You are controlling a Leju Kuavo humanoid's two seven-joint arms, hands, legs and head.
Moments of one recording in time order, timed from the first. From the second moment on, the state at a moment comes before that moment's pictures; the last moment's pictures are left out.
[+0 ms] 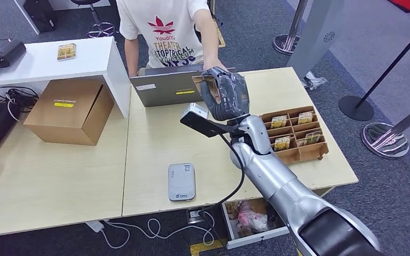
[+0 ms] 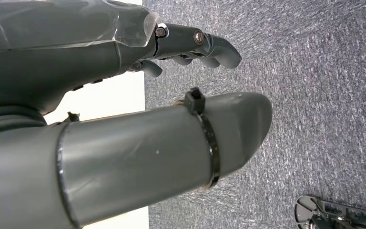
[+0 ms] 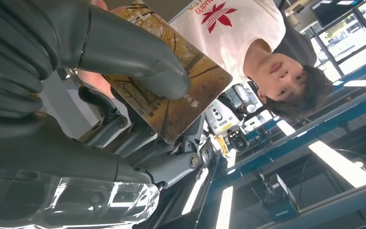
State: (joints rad) left arm -0.07 -0.11 1.27 -0.16 -1.35 0.23 0.03; right arm -0.78 0.01 0.60 -0.75 0.66 -0.59 -0.30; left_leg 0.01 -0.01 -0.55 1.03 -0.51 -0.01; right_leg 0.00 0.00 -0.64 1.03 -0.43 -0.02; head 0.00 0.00
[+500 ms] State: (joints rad) left arm -0.07 -0.11 1.27 -0.16 -1.34 0.24 0.03; right arm -0.80 0.05 0.62 -0.73 0.63 -0.55 -0.30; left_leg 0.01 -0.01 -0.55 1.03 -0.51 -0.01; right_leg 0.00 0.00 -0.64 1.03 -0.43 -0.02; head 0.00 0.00
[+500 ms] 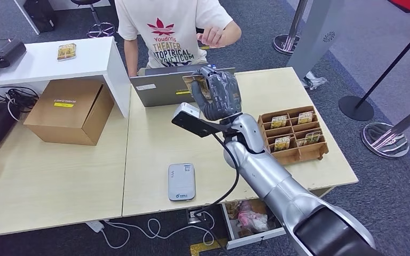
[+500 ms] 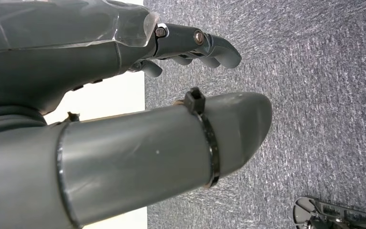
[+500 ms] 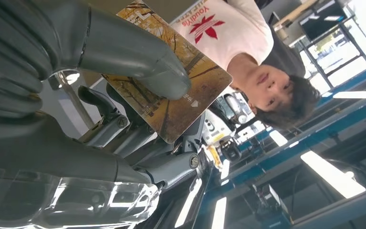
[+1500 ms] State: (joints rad) left arm -0.07 -0.10 1.27 -0.16 -1.34 0.20 0.00; right arm -0.78 0.05 0.77 -0.61 0.20 -0.06 -0.26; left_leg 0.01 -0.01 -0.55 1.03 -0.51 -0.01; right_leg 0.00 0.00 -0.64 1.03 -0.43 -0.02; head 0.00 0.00
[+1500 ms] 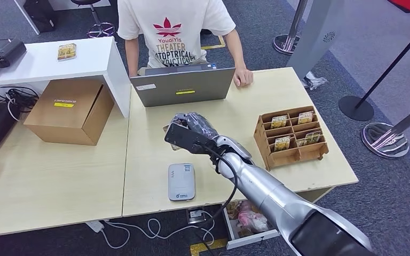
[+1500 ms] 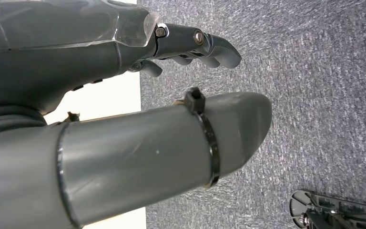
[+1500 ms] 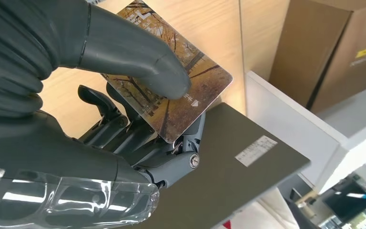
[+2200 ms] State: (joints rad) left arm -0.07 -0.10 1.27 -0.16 -1.40 0.15 -0.04; right arm -0.63 -0.07 0.79 -0.54 0.17 -0.06 -0.21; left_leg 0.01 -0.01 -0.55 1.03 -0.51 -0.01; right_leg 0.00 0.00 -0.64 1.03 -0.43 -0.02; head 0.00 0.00
